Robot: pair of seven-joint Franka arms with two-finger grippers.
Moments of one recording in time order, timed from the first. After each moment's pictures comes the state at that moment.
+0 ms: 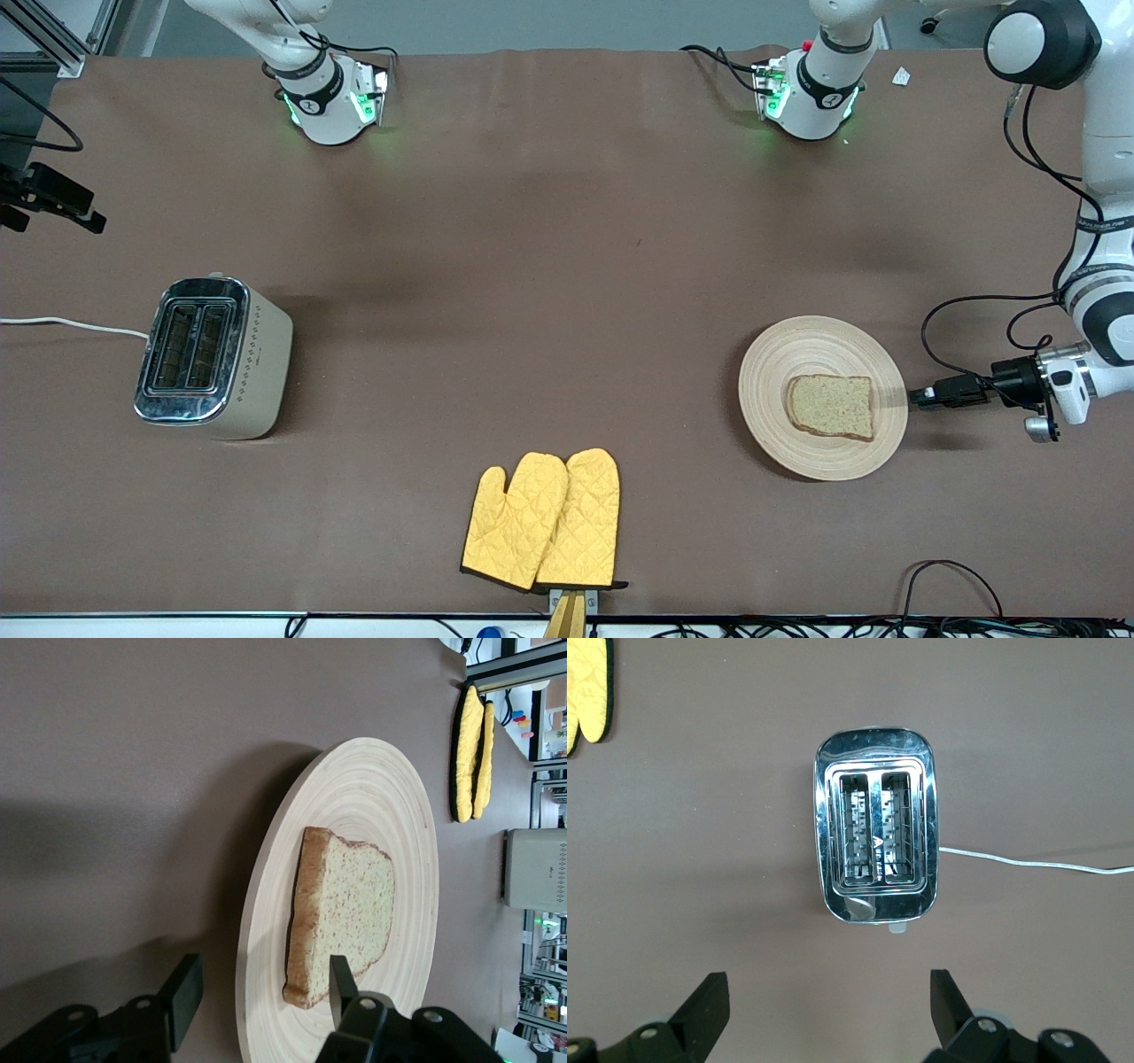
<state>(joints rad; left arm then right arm) 0.42 0.84 -0.06 -1.47 -0.84 1.85 0.81 -0.13 -0.06 0.01 -1.61 0.03 1.56 -0.06</state>
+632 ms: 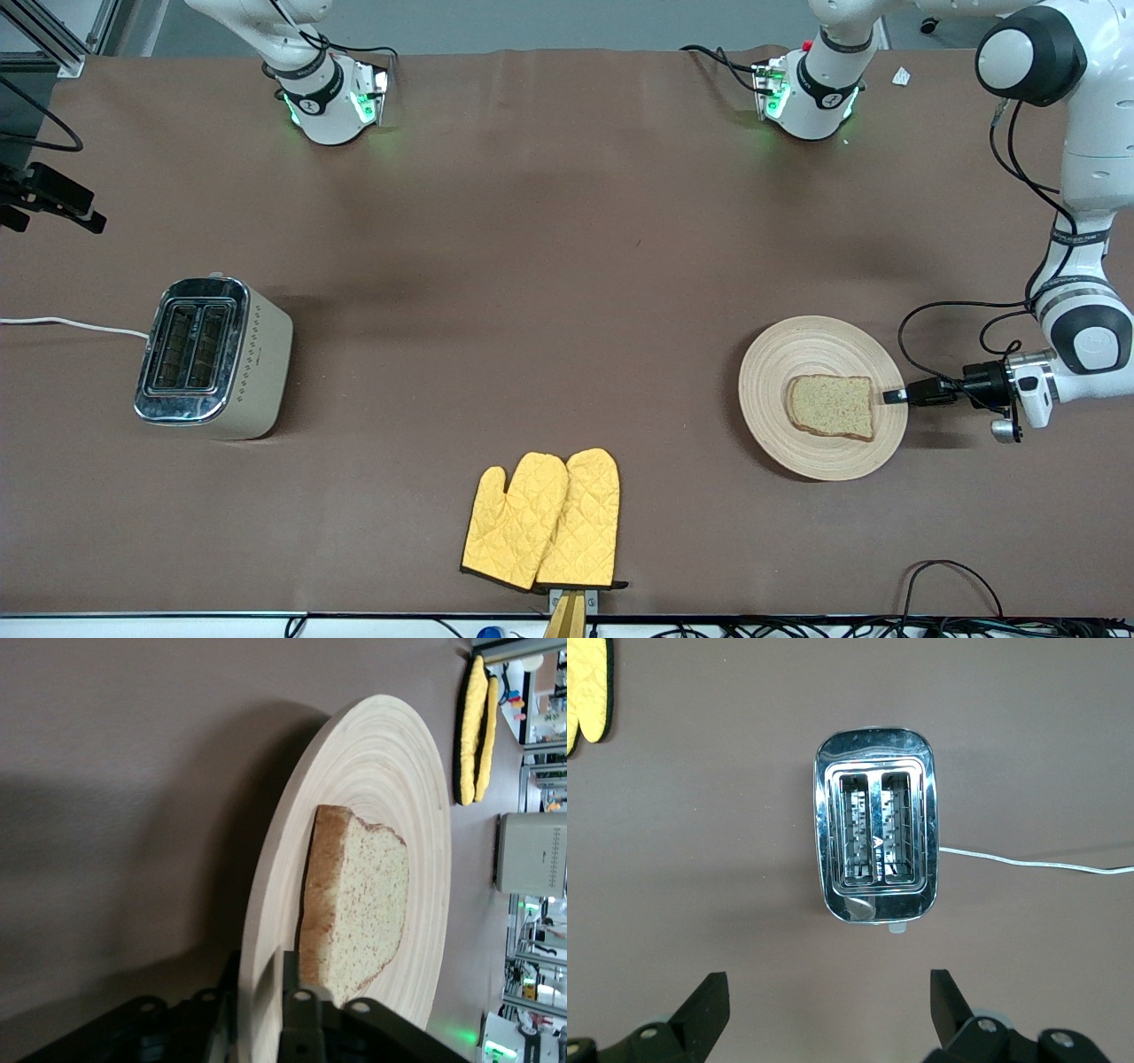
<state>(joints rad) 0.41 0.90 -0.07 -1.47 -0.85 1.85 0.85 -0.13 -0.06 0.01 -1.61 0.03 1.56 -0.06</state>
